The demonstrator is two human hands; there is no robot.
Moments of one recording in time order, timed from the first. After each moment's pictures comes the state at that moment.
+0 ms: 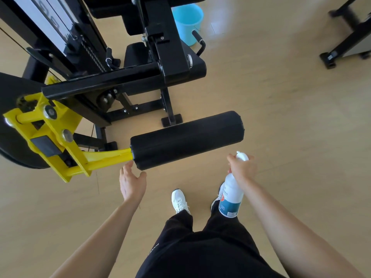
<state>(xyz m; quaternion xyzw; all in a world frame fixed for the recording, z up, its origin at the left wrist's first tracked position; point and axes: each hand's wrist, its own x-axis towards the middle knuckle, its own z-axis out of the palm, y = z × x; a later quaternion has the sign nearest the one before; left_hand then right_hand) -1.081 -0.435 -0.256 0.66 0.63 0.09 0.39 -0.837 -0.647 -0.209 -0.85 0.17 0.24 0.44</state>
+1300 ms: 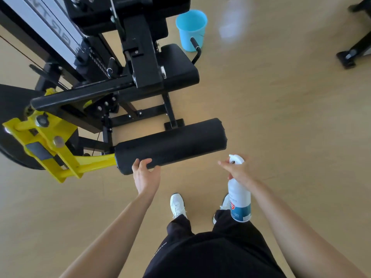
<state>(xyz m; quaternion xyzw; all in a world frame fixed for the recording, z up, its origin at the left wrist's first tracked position) -0.967 -0.517 -0.213 0.65 0.64 0.07 0.40 -0.745 -0.711 -0.210 -0.81 0.02 0.42 0.41</state>
